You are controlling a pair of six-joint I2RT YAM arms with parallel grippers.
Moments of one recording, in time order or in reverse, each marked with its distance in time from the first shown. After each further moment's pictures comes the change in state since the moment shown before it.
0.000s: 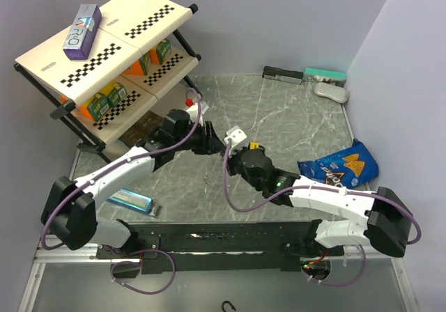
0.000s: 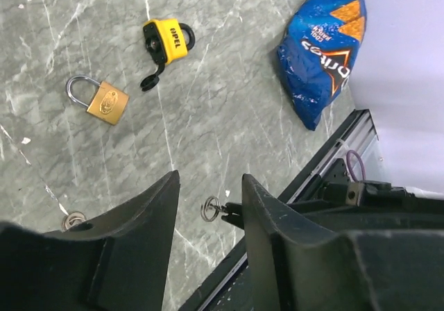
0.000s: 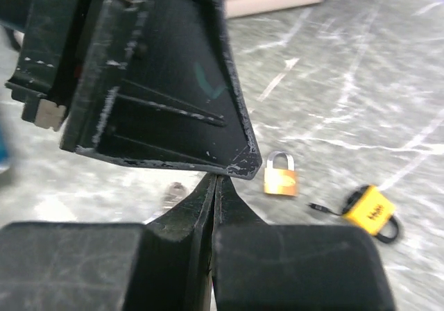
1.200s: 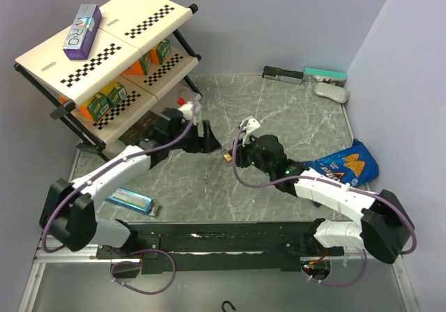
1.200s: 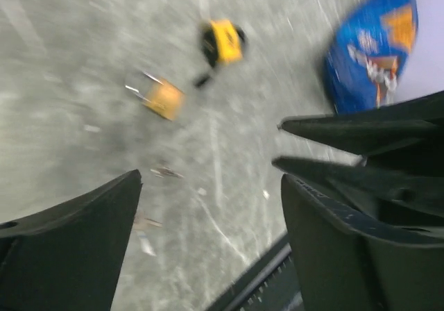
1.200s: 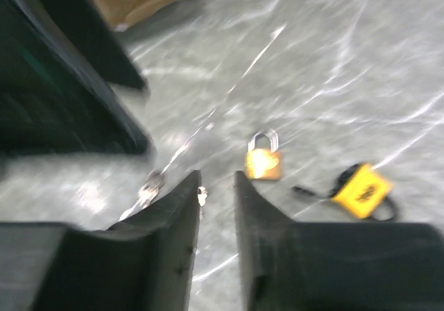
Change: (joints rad) left arm 0.032 0.014 0.004 -0.074 -0.050 0.074; right arm -0.211 -0.009 -0.024 -0.044 -0.201 0.057
